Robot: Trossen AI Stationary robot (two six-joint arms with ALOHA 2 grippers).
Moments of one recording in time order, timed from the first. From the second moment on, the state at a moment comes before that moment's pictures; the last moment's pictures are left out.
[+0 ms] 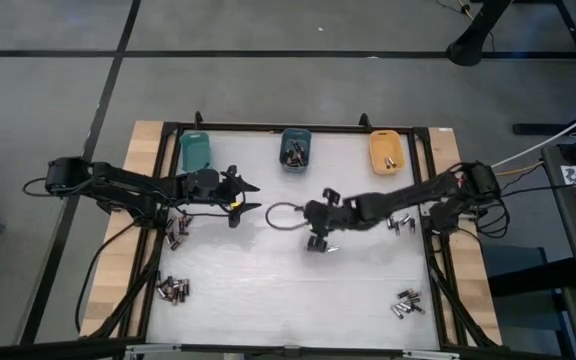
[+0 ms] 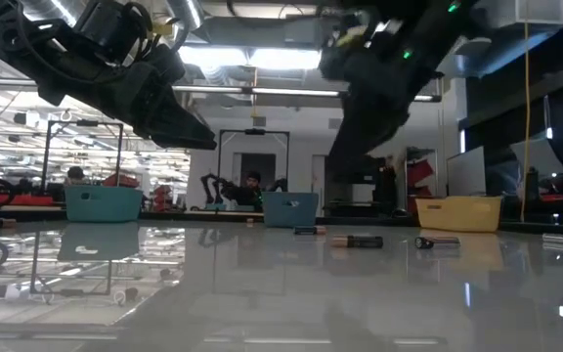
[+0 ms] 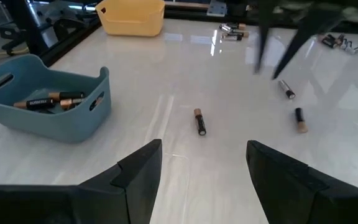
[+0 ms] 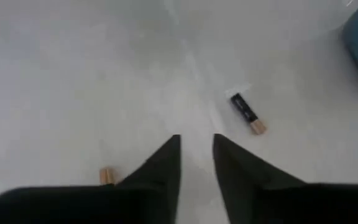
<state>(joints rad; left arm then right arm) 0.14 1.18 0.33 0.47 -0.03 -0.02 0.15 1.68 1.07 -0.34 0.24 0.34</state>
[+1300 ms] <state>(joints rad) 0.14 1.19 0.33 0.45 -0.03 0.01 0.30 1.68 0.77 -0.24 0.23 0.60</state>
